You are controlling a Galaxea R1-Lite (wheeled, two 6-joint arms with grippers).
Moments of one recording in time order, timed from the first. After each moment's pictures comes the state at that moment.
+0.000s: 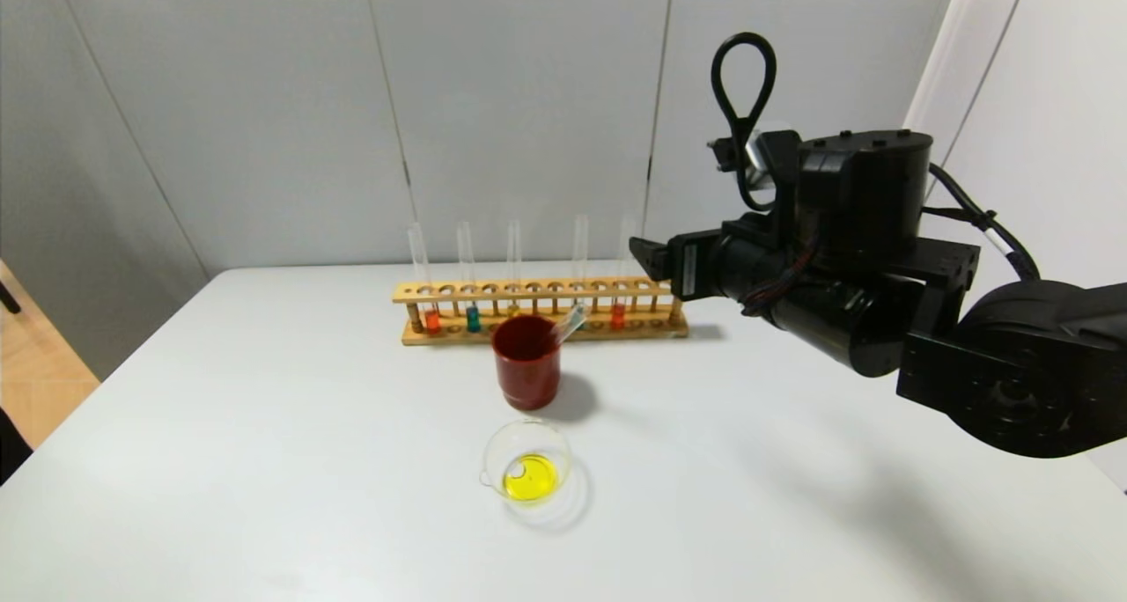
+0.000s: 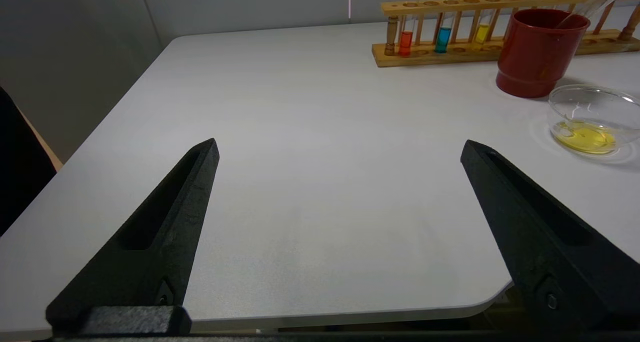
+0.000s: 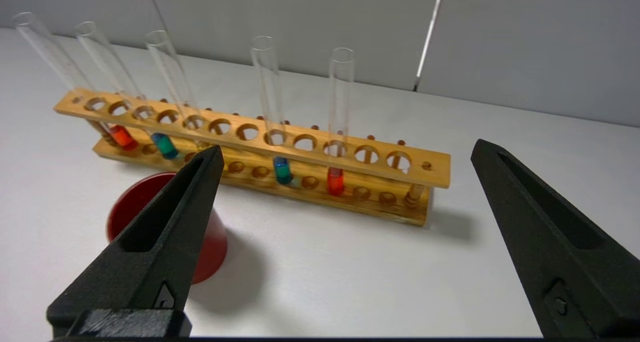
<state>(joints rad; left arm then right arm) 0.00 0.00 0.00 -0.07 0.00 0.02 0.63 1.80 -1.07 -0.53 -0.33 0.10</state>
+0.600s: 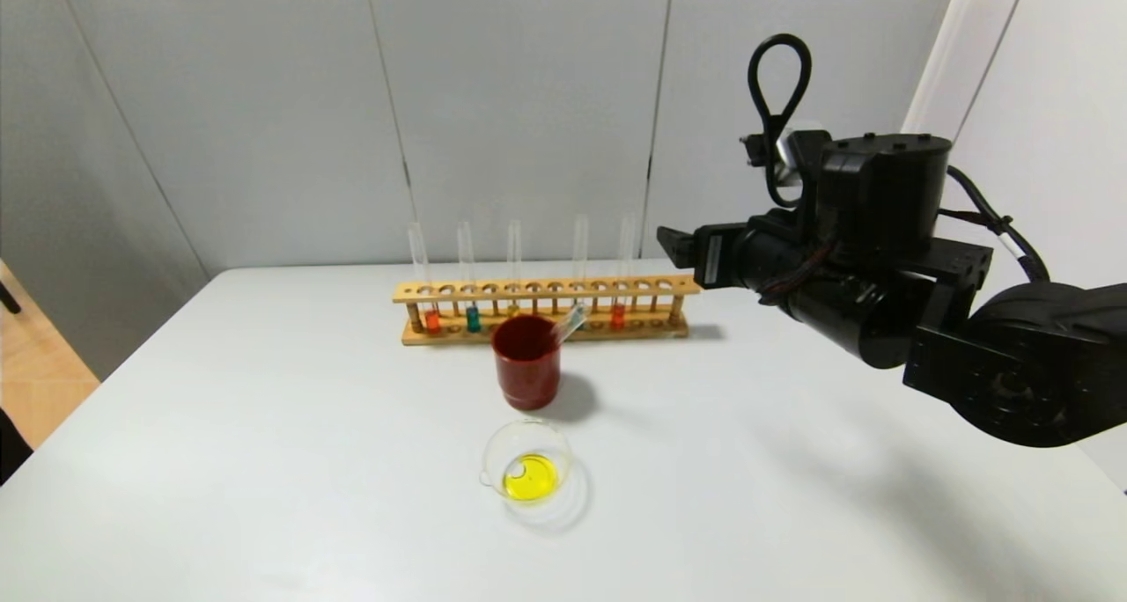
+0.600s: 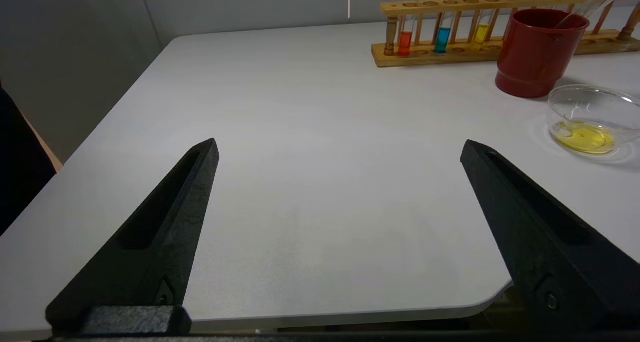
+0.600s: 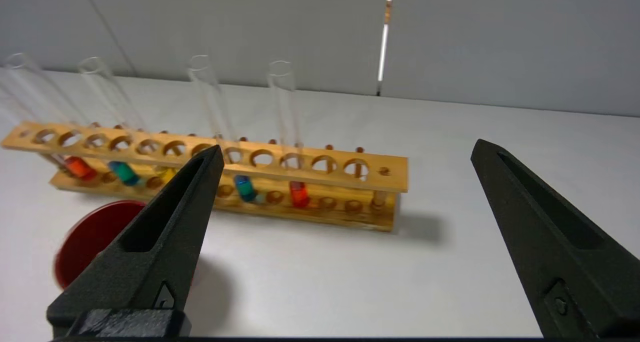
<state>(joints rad) 0.00 0.00 0.00 -0.07 0.00 0.02 0.56 1.80 -1.04 -0.58 -0.35 0.12</state>
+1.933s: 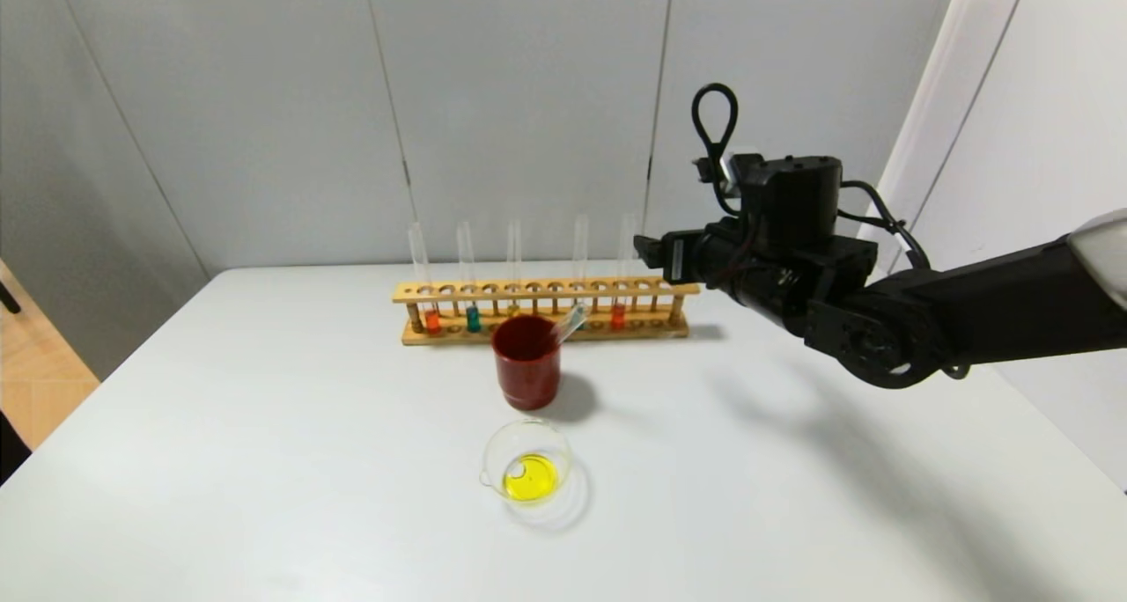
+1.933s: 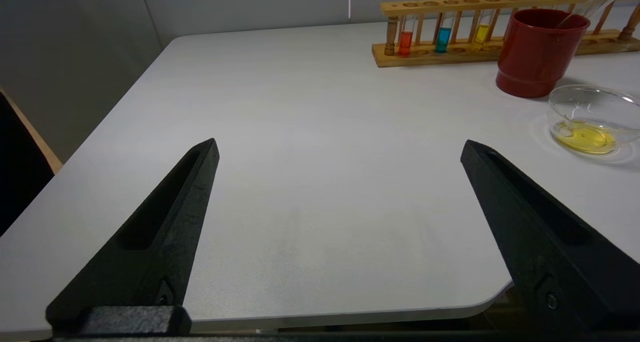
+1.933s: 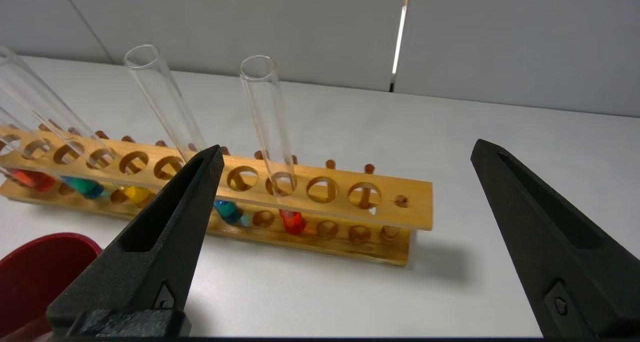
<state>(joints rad) 0.00 0.00 0.00 -0.07 0.00 0.02 0.49 2.03 -1.23 -0.58 -0.25 0.11</state>
